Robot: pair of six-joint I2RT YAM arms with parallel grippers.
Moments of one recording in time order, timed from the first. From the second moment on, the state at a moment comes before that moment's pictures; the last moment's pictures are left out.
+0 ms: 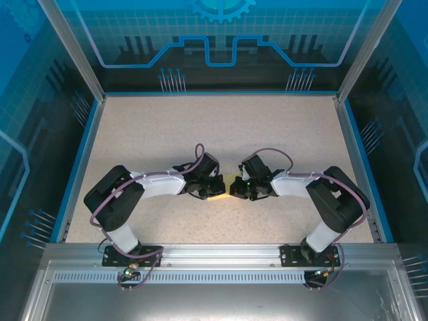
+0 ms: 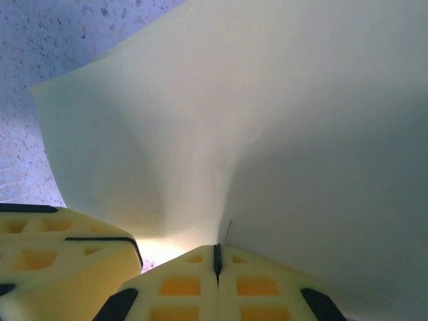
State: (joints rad) left arm -0.73 1.70 0.86 -0.16 0.29 -0.95; right arm 0.62 1.63 0.69 -0.08 -0.39 0.83
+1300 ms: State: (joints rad) left arm -0.73 1.75 0.84 -0.10 0.30 -0.98; right arm 0.61 1.66 0.64 0.06 -0.42 0.85
